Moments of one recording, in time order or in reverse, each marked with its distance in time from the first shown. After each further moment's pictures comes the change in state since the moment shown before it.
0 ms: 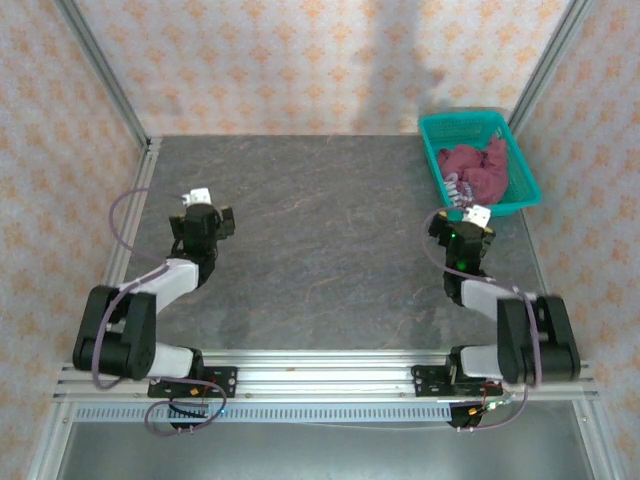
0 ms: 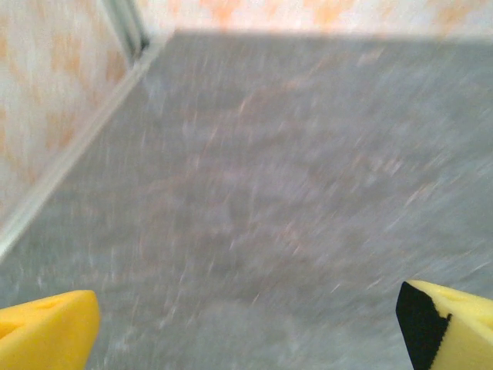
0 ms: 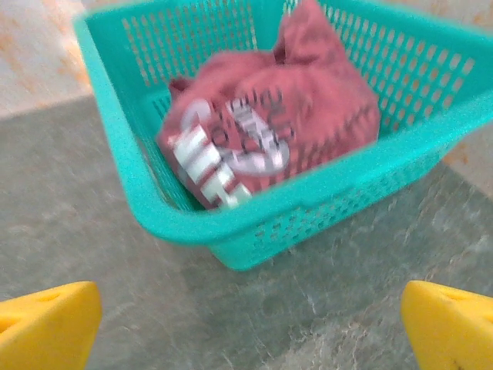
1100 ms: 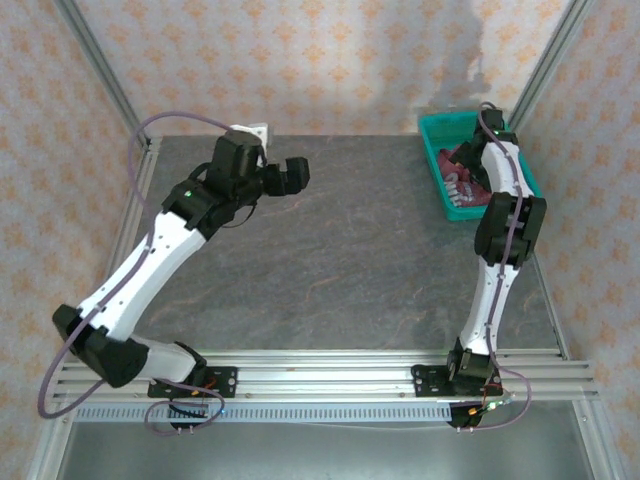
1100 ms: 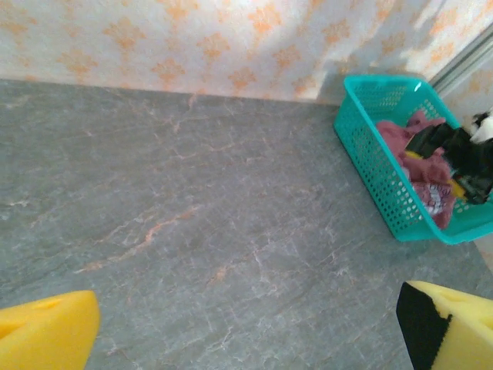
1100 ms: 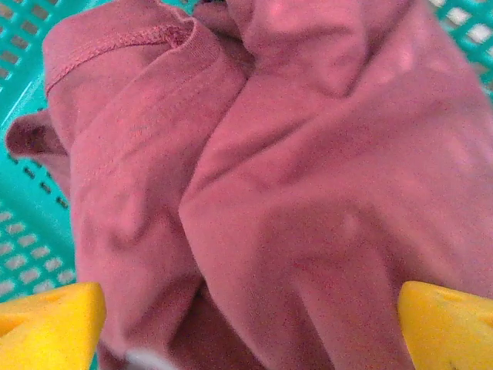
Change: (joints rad) left arm -0.406 0.017 0.916 -0.968 0.283 -0.367; right arm -0.206 1.071 1.730 -1.426 -0.209 0.380
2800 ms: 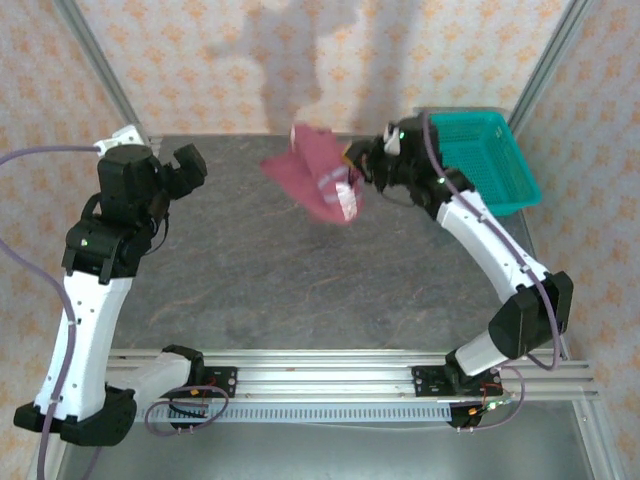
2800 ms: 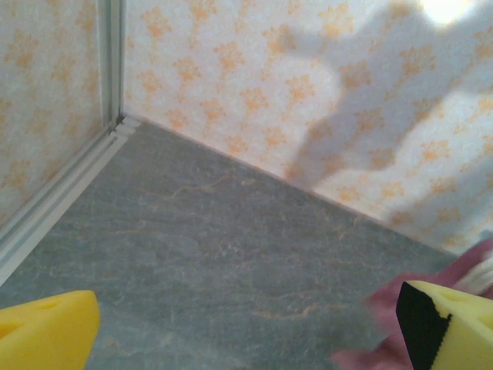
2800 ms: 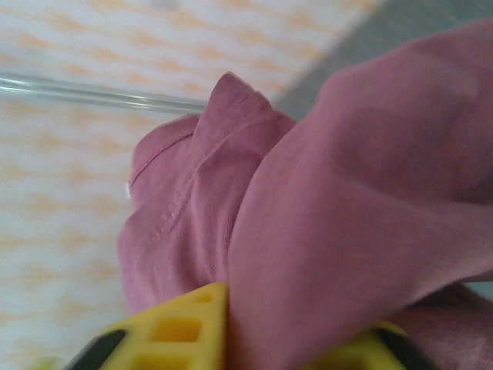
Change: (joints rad) left arm 0.328 -0.306 0.003 -0.226 -0.210 -0.033; right arm 0.588 -0.814 -0.737 0.539 -0.566 0.566
